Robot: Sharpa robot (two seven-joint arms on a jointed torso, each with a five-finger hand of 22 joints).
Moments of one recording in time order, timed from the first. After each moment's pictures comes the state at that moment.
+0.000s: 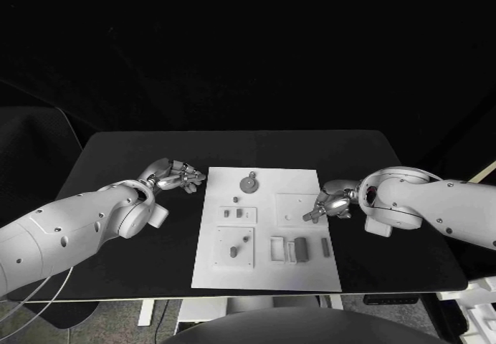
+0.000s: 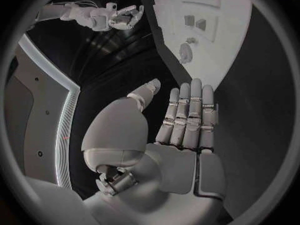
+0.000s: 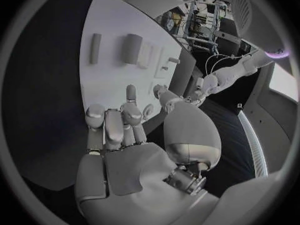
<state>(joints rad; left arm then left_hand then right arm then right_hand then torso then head) 1.12 -0.67 -0.17 1.14 -0.47 -0.22 0.25 1.11 -0.09 0.41 -0.08 0.19 0.88 0.15 0.34 0.54 1.01 0.16 0.37 0.32 1.04 0.13 0.36 0.79 0.07 0.61 0.06 1.13 0.32 1.07 -1.07 -0.05 1.61 -1.04 0.09 -0.37 0.91 -0.16 0.38 0.02 0.19 0.99 0.15 0.39 0.43 1.19 -0.02 1.41 0.90 1.23 -0.09 1.63 1.03 0.23 0.94 0.00 1.65 0.72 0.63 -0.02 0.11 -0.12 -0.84</state>
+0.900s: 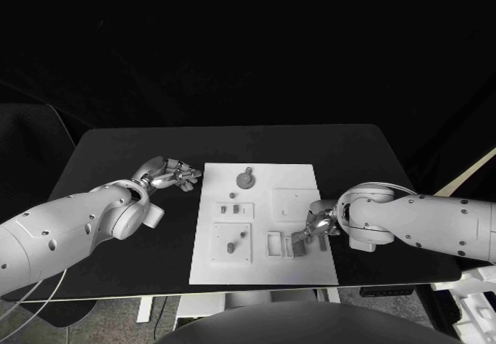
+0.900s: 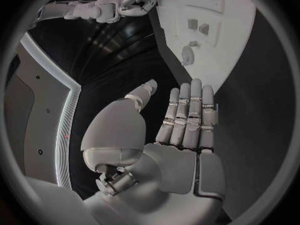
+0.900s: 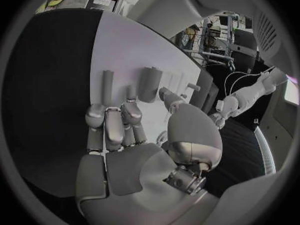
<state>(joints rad) 1.12 -0.69 -0.17 1.19 -0.47 -0.23 0.25 1.08 -0.11 0.39 -0.07 0.19 0.88 0.15 0.34 0.54 1.01 0.16 0.36 0.32 1.04 0.13 0.35 0.78 0.07 0.60 0.06 1.13 0.32 1.04 -0.97 -0.16 1.61 -1.12 0.07 -0.53 0.85 -0.19 0.35 0.03 0.19 1.00 0.14 0.38 0.43 1.19 -0.03 1.40 0.90 1.25 -0.08 1.63 1.09 0.23 0.93 0.00 1.65 0.72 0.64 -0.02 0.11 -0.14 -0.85</state>
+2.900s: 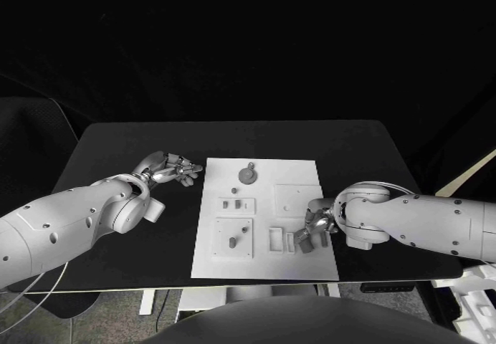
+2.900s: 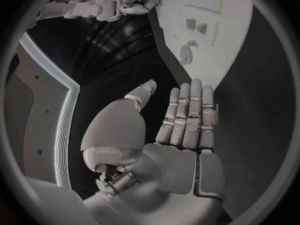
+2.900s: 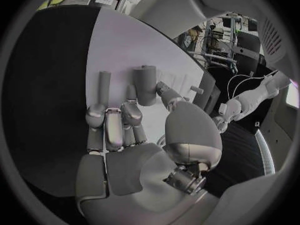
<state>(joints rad) 1.12 -0.70 -0.17 1.19 -0.47 -0.23 0.24 1.07 -0.11 0.39 -0.06 0.19 0.88 0.16 0.34 0.54 1.01 0.16 0.36 0.32 1.03 0.13 0.34 0.78 0.07 0.60 0.06 1.12 0.32 1.02 -0.94 -0.15 1.60 -1.13 0.05 -0.55 0.97 -0.13 0.40 -0.08 0.20 1.01 0.13 0.39 0.49 1.18 -0.03 1.40 0.91 1.27 -0.07 1.65 1.17 0.23 0.91 -0.01 1.65 0.72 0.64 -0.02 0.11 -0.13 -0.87</state>
